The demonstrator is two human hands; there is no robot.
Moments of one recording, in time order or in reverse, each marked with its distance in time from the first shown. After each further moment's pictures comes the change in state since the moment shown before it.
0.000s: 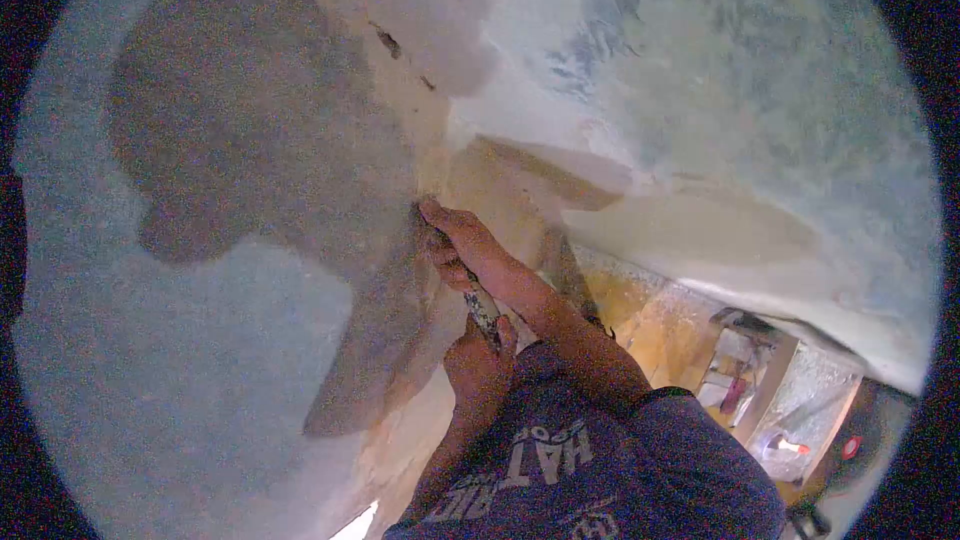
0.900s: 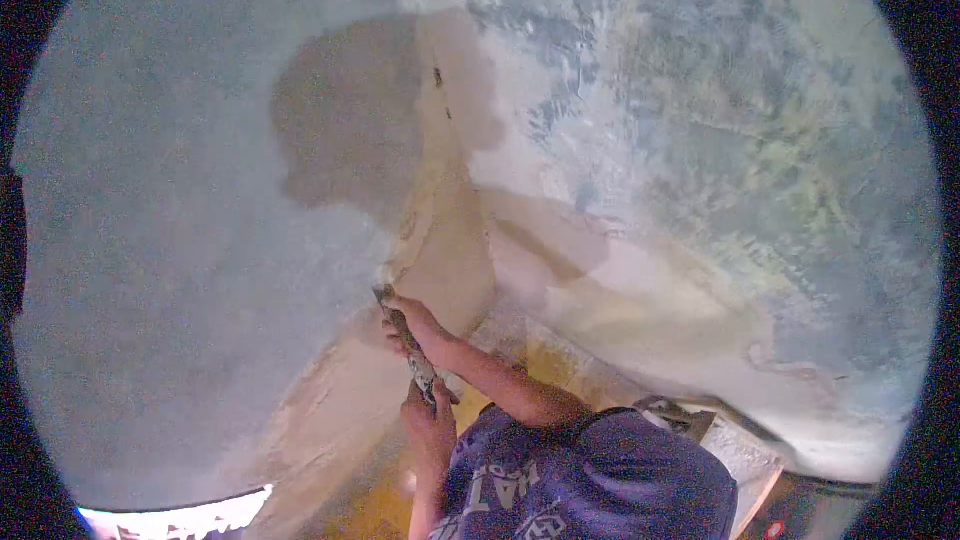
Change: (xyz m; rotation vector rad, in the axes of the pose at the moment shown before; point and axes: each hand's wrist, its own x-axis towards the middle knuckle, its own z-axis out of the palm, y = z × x) left_hand -0.136 0.019 0.006 -0.641 0.276 -0.305; right_hand -0.065 0.110 0.011 -0.034 -0.087 0.301
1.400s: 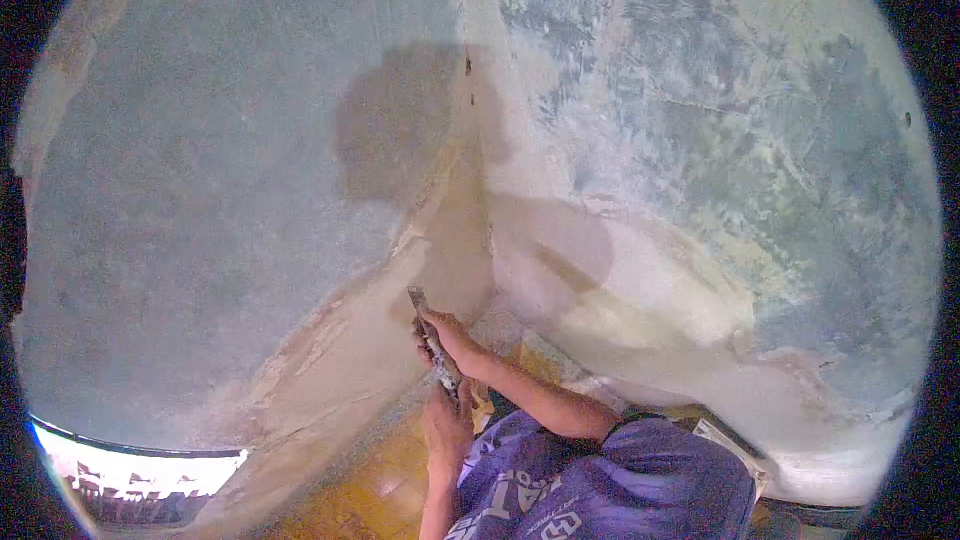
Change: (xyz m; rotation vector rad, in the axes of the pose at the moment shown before) left_hand -0.088 -0.016 0.007 0.152 -0.045 -0.005; right_hand -0.084 0.059 -0.020 -0.132 0.072 -0.061
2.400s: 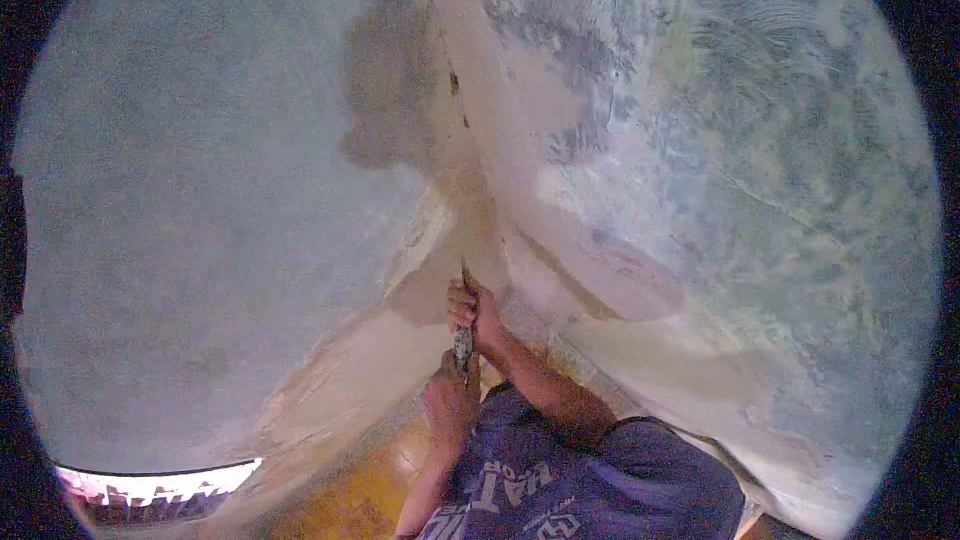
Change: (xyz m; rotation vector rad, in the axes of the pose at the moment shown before) left_hand 0.133 0.063 0.049 0.323 -0.035 -0.011; right_hand 0.121 -0.076 -0.108 0.932 -0.414 -0.008
